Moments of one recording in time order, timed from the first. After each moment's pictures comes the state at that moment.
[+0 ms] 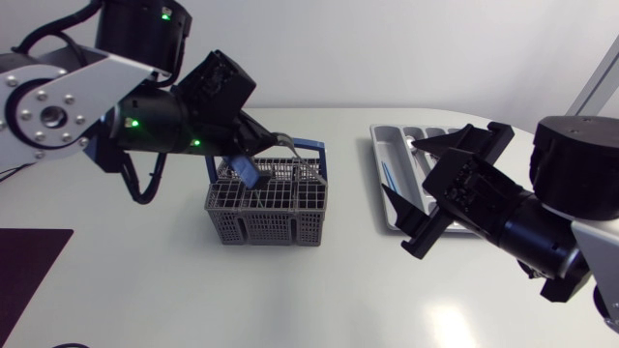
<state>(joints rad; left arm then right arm) -0.57 1.39 1.13 -0.36 0.14 0.39 0.59 0.93 0.53 0.09 0.15 -0.73</state>
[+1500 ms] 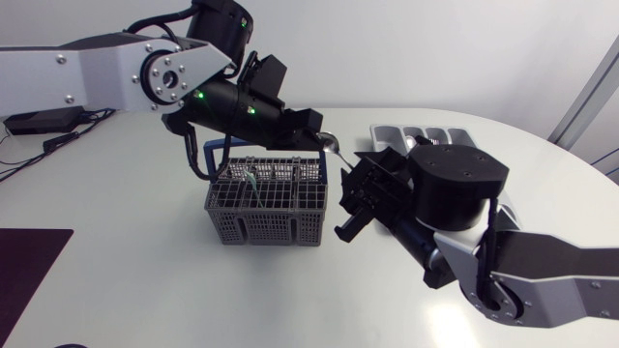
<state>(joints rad) -0.54 1.70 1.38 -0.42 0.48 -0.22 0.76 1.39 0.54 0.63 0.42 -0.69</state>
